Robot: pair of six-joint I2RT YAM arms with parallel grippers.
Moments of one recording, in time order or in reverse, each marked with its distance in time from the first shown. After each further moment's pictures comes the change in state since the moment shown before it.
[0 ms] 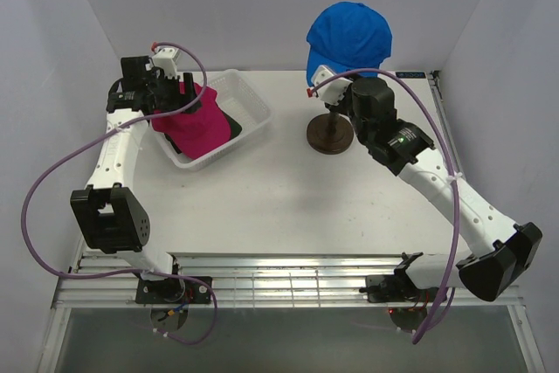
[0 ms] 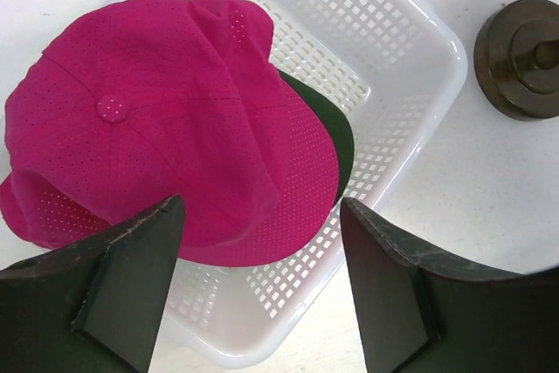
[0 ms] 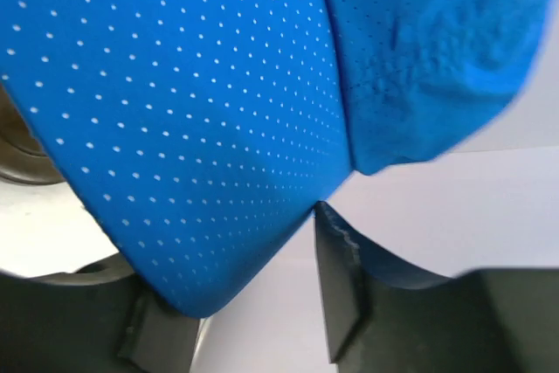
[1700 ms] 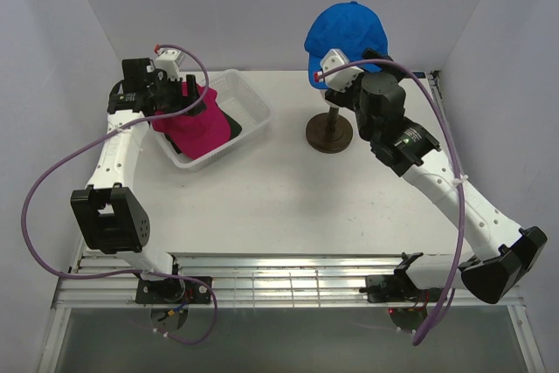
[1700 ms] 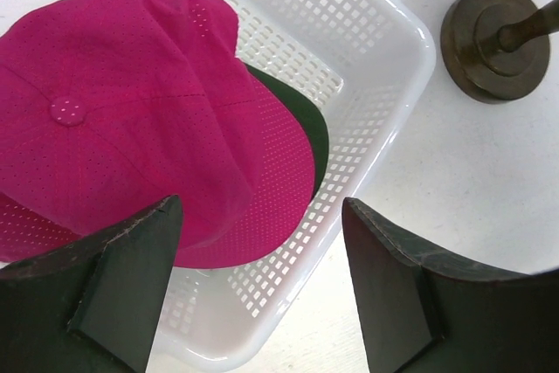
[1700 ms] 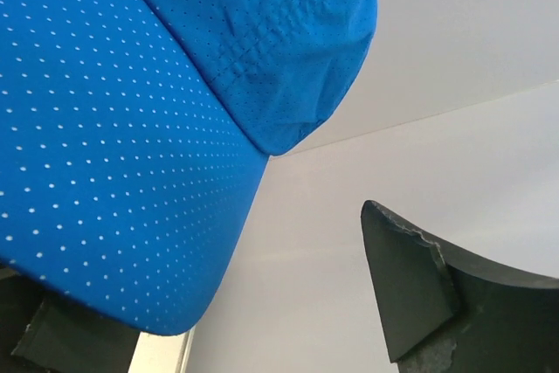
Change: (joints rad) left arm 0.000 -0.007 -0.024 0.006 0.093 -0.005; right arm 0.014 -0.016 0.029 0.138 0.133 -0.038
